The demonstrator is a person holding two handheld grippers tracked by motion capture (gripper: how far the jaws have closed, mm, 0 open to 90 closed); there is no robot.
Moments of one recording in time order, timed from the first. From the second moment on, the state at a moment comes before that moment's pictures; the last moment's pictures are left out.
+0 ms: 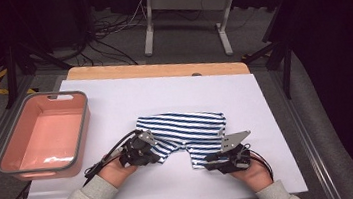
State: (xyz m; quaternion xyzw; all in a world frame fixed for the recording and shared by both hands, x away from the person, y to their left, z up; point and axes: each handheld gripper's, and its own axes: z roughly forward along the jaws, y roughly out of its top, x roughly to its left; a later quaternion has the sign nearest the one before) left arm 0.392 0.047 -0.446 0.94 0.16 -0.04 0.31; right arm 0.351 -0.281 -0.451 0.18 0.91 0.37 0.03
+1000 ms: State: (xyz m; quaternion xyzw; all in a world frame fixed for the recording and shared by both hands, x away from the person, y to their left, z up) left arm 0.349 0.044 -0.433 0.93 0.07 -0.16 0.33; right arm 0.316 -0.284 -0.429 0.12 0.92 0.36 -0.06
